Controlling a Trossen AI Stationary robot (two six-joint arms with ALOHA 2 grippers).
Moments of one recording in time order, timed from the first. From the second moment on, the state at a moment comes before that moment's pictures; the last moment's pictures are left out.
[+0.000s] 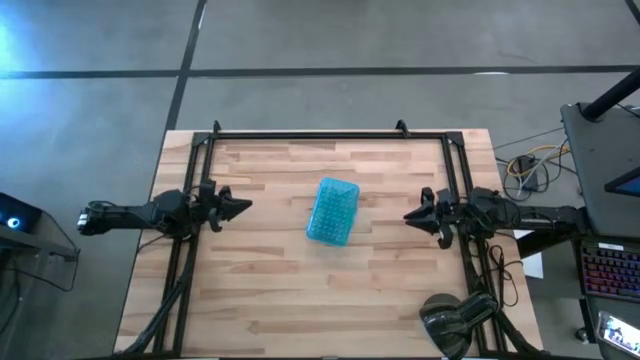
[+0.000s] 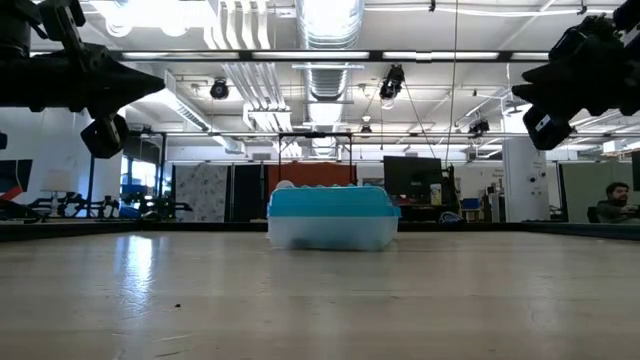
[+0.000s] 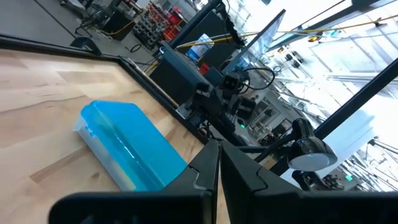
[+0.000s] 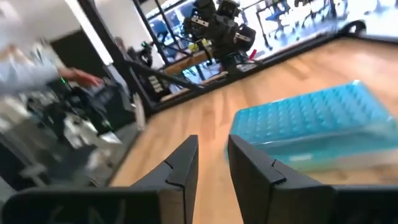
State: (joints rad) left arm -0.01 0.00 0.01 0.06 -0.18 -0.75; right arm -0.06 0.06 0.02 0.00 -0.18 0.46
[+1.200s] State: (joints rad) left arm -0.01 0.00 0.01 0.05 -0.18 -0.75; right arm -0.06 0.07 0.02 0.00 -0.10 -0.07
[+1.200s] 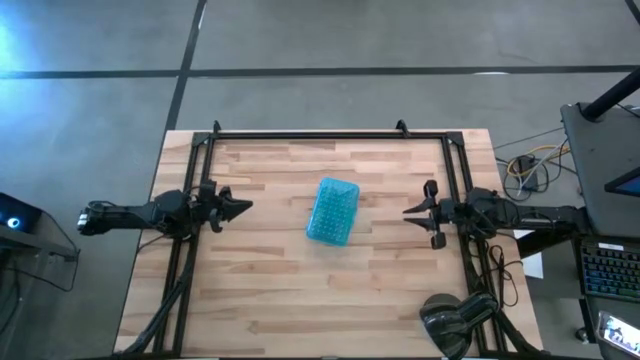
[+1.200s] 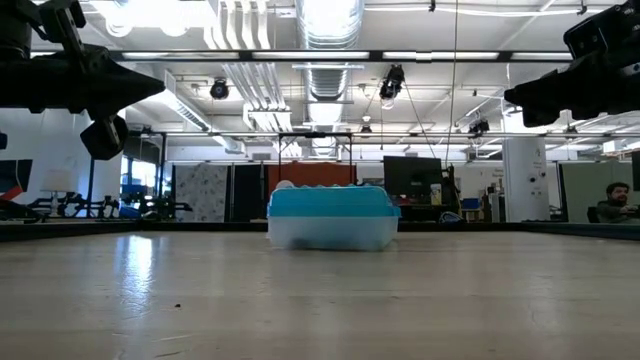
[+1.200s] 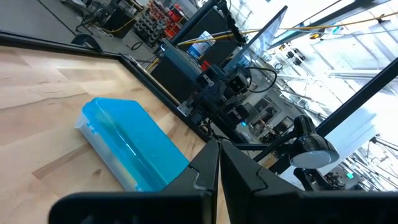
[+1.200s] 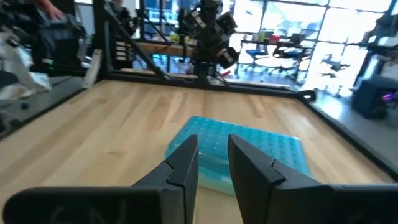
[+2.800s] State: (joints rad) left arm -0.01 0.00 0.01 0.05 -0.18 -0.75; right arm 0.06 0.00 0.01 0.02 -0.08 -0.08
